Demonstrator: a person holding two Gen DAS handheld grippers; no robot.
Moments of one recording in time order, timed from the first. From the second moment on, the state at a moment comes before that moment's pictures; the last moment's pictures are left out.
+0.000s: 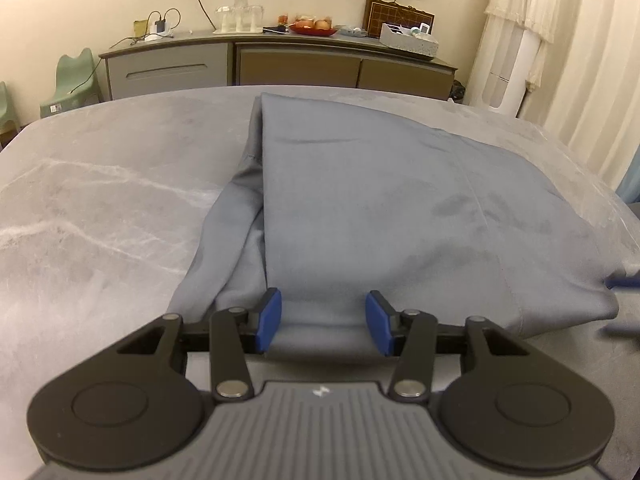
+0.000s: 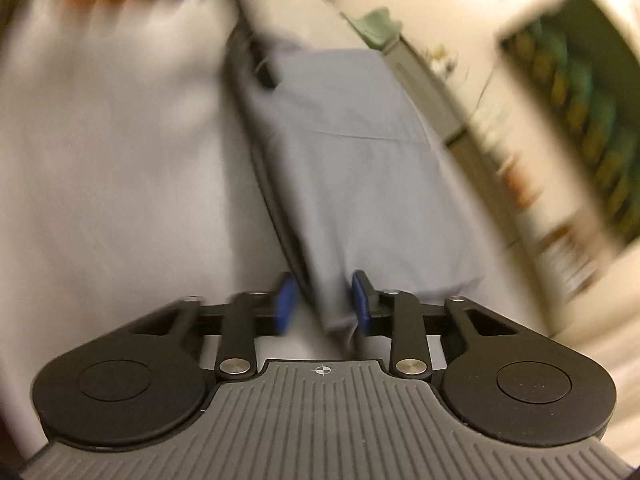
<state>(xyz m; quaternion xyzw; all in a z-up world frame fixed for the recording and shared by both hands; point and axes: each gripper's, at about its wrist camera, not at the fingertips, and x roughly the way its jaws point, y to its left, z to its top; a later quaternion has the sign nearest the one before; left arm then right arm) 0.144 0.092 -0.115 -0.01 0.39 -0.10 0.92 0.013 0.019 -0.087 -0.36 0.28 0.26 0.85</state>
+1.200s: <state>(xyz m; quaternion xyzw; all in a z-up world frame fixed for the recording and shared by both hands) 0.298 0.106 -0.125 0.01 0.40 -0.13 0.91 0.196 -0.064 -0.107 -0.14 0.33 0.22 0.91</state>
